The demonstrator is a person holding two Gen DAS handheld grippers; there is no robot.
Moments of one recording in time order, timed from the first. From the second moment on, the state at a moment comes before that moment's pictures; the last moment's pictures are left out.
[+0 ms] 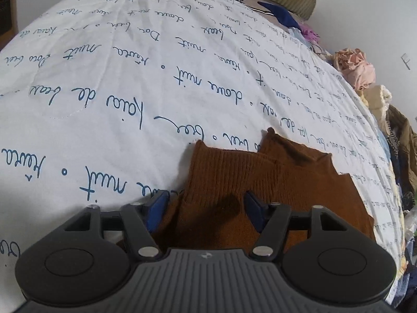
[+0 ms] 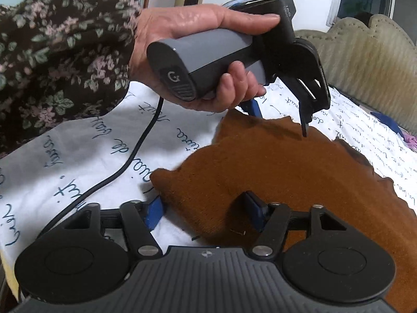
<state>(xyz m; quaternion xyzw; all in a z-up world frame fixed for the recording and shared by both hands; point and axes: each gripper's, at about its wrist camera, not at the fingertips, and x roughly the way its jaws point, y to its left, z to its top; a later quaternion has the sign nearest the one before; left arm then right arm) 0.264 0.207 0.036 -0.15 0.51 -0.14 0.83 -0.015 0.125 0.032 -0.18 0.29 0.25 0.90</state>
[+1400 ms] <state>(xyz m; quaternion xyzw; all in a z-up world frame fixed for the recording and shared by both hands) 0.251 -0.085 0.124 -0.14 0.48 -0.20 0.84 -0.042 -0.166 0.088 0.09 0.18 0.12 0.97</state>
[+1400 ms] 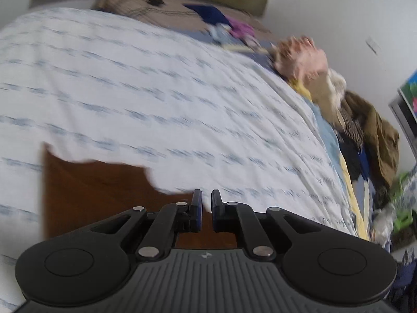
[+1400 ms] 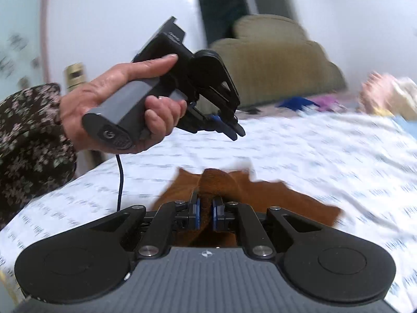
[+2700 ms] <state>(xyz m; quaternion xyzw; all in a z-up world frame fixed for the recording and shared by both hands) 0.049 -0.090 0.049 0.03 0.39 -0.21 0.90 0.192 -0.256 -0.003 0.36 0.48 0.33 0.73</state>
